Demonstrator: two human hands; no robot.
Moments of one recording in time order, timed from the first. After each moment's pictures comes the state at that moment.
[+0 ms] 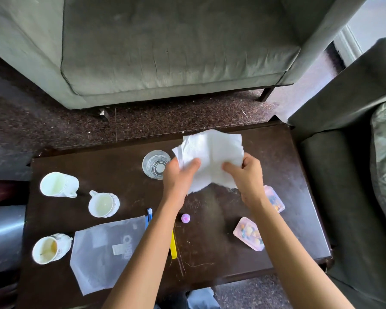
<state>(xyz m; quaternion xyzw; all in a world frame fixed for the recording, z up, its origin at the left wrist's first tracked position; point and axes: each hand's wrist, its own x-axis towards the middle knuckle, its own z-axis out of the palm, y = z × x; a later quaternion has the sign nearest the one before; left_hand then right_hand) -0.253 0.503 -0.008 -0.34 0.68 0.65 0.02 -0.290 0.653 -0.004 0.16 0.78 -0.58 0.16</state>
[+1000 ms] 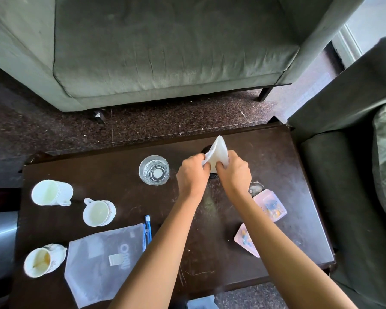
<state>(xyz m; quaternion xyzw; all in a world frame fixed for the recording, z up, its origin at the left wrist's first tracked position) -0.296 0.528 -0.052 -0.20 0.93 0.32 0.04 -0.319 0.631 -0.056 0.08 0.95 -0.27 0.11</state>
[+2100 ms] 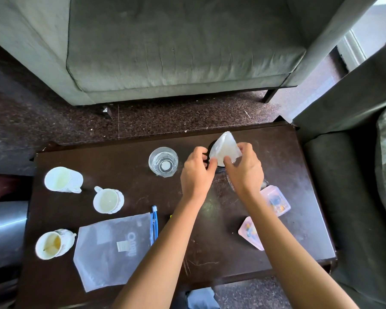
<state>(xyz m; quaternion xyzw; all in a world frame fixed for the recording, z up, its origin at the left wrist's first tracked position) -0.265 0.522 -0.053 -0.23 0.87 0.43 -0.04 -0.297 0.637 -0.041 0.07 0.95 -0.29 0.04</state>
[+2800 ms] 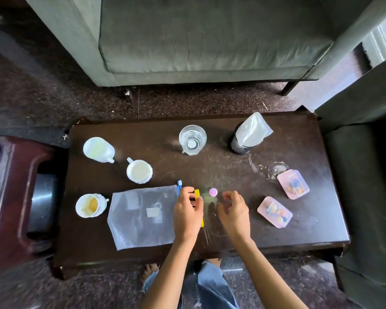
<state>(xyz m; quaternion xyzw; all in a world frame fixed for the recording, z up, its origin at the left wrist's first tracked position) -0.087 0.481 -0.076 -0.36 0.81 0.47 0.02 -0.118 0.603 -0.085 0.06 0.92 -0.36 0.16</state>
